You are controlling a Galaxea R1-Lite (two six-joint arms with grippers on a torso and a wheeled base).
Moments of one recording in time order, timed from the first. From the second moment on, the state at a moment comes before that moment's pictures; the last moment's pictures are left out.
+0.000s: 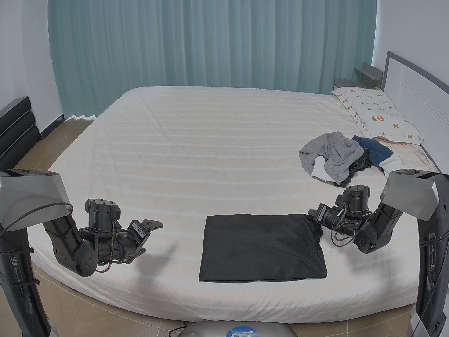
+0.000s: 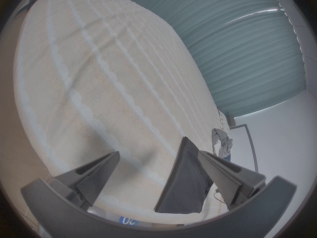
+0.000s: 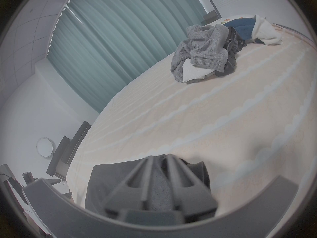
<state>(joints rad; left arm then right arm) -0.18 2.18 -0.55 -1.00 -0.22 -1.00 0.16 2.45 -0.90 -1.10 0.17 0.58</state>
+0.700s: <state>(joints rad) -0.18 2.18 -0.55 -1.00 -0.20 -1.00 0.10 2.49 -0.92 -1.11 0.13 0.66</state>
